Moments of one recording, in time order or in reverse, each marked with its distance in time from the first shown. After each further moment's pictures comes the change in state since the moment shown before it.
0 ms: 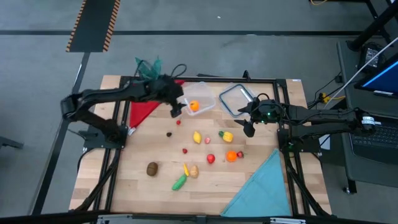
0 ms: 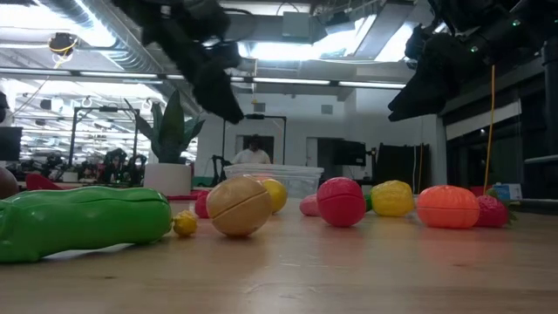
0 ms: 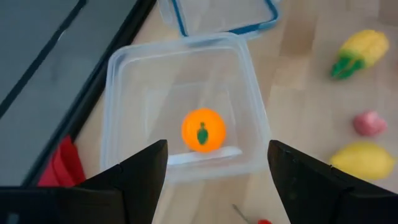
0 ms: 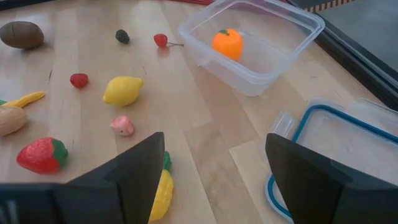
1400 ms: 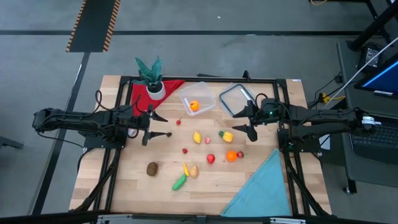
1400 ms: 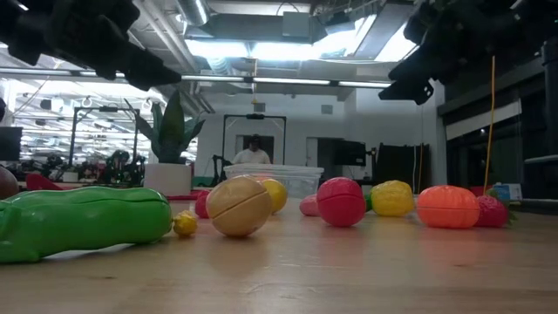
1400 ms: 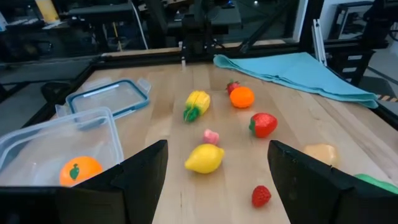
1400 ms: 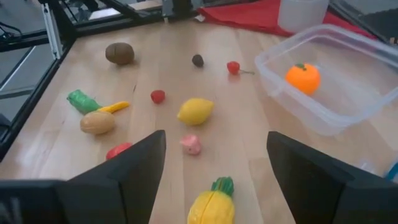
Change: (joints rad) left arm -0.333 -0.764 -0.653 0.385 0.083 -0.018; right arm 0.000 0.000 0.000 0.120 -0.262 -0.043
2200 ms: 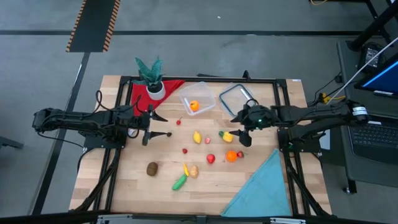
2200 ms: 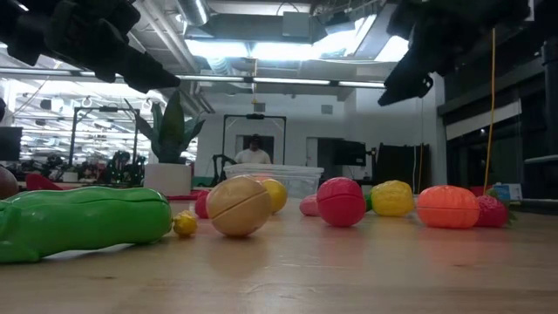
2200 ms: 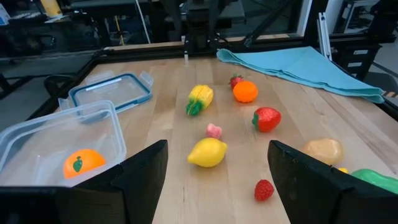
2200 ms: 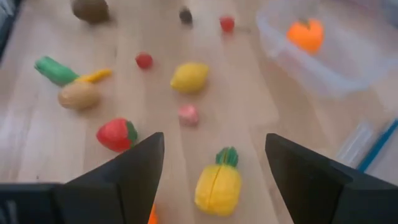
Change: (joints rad) left arm 0.001 0.001 0.000 -0.014 -0.013 0.001; right arm 0.178 0.206 0.222 -0.273 0.217 0.113
